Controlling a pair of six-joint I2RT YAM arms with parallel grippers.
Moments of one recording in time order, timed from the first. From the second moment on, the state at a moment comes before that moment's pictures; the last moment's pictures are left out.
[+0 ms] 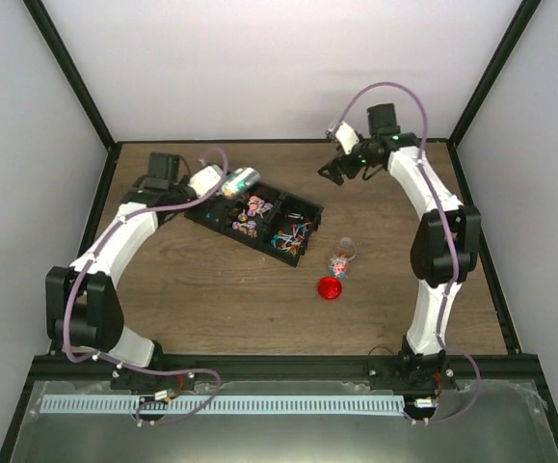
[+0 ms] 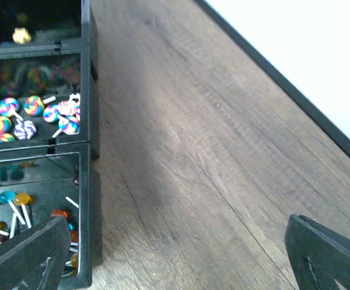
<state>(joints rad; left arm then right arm) -0.14 1.51 1.17 -0.45 0.44 0.58 0.19 2.01 1.82 -0.70 -0.50 -0.64</state>
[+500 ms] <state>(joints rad) -0.53 1.46 1.33 -0.72 0.46 0.69 -0.01 1.96 1.62 -0.80 -0.76 -0.56</state>
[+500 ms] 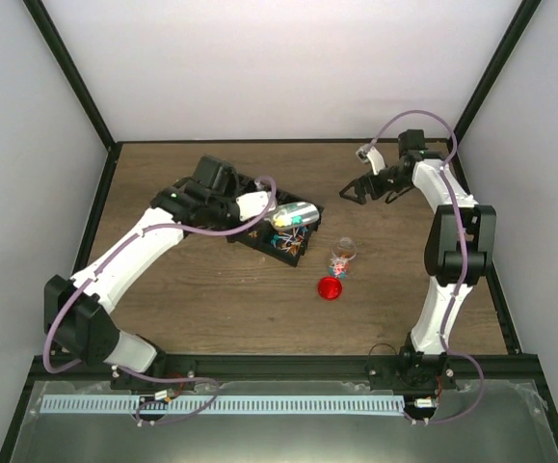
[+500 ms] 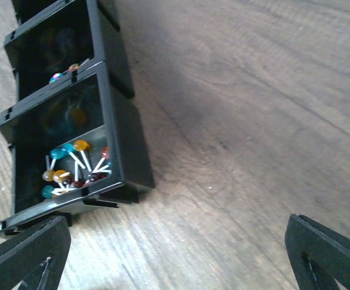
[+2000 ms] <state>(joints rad) -0.74 1.85 1.79 -1.14 0.27 0.84 -0.01 1.96 1.53 -0.68 -0.88 -0.29</state>
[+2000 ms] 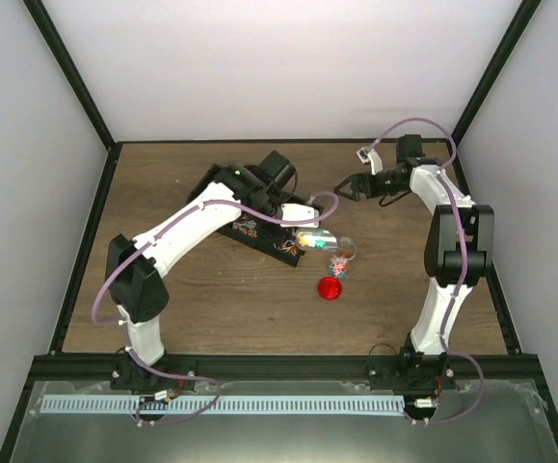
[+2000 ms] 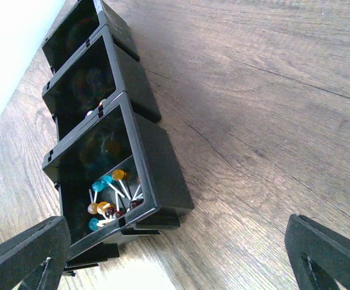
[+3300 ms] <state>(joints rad) -0.80 2.01 2.06 -1.32 0.16 0.83 -0.01 1.96 1.53 -0.65 -0.89 -0.25</state>
